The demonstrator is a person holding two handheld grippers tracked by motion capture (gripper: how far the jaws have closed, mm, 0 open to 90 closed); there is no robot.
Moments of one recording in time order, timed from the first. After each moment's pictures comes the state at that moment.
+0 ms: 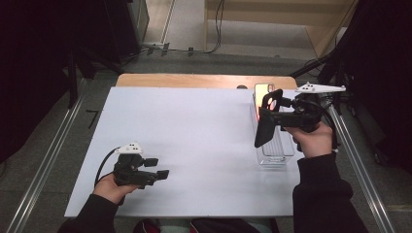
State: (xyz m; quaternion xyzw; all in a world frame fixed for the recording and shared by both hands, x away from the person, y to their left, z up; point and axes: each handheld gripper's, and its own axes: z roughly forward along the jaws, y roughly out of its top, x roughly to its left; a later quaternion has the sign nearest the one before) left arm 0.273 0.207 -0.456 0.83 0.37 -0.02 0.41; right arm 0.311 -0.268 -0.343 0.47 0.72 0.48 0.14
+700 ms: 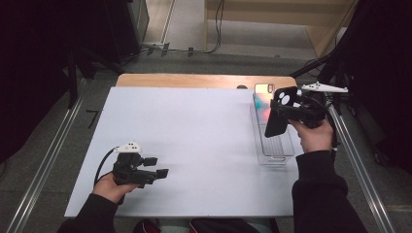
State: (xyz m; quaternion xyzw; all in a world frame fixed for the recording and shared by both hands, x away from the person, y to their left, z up) left arm 0.274 0.209 -0.455 0.83 0.37 -0.02 0.41; right arm 0.335 -0.292 -0.369 0.55 0.68 0.43 0.22
